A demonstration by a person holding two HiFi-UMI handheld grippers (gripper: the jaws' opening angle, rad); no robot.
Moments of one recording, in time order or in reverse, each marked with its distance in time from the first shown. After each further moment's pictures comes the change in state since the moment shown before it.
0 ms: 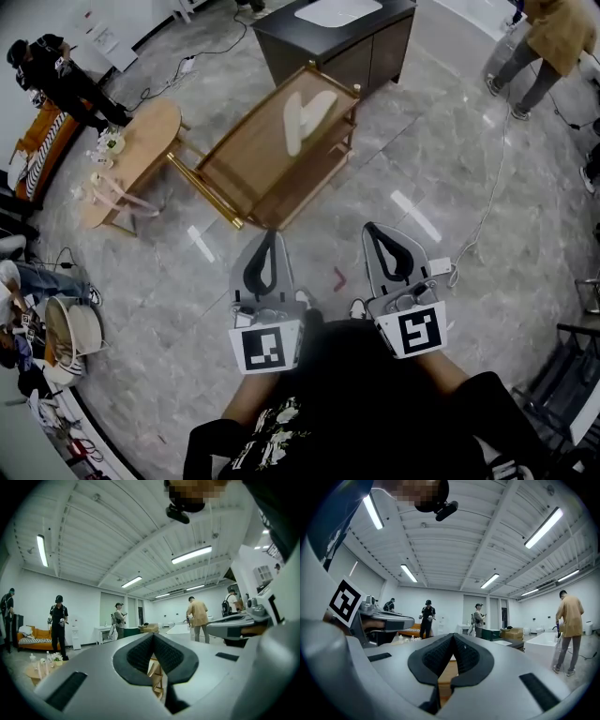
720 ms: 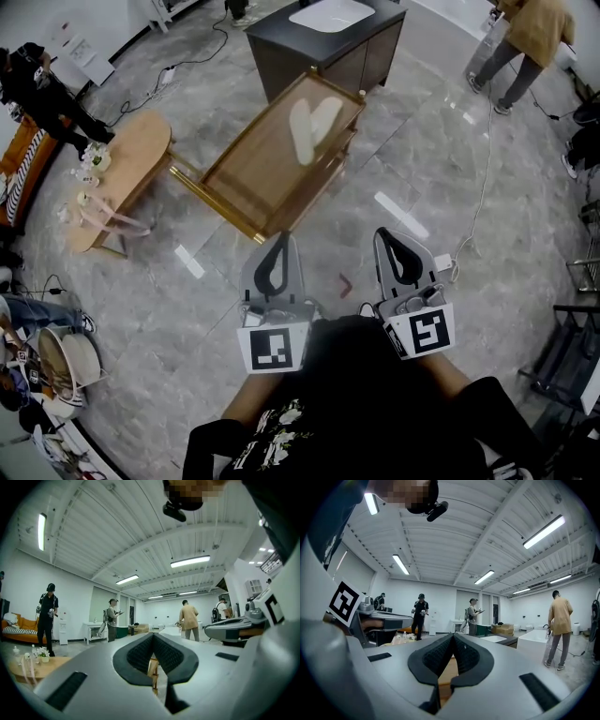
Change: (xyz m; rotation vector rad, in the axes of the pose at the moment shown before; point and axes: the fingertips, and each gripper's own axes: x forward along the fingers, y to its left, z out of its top) left arm 0.017 0.081 -0.027 -0.075 -0.005 -0.146; right arm 0.057 0.051 -0.014 -0.022 0.051 -0.116
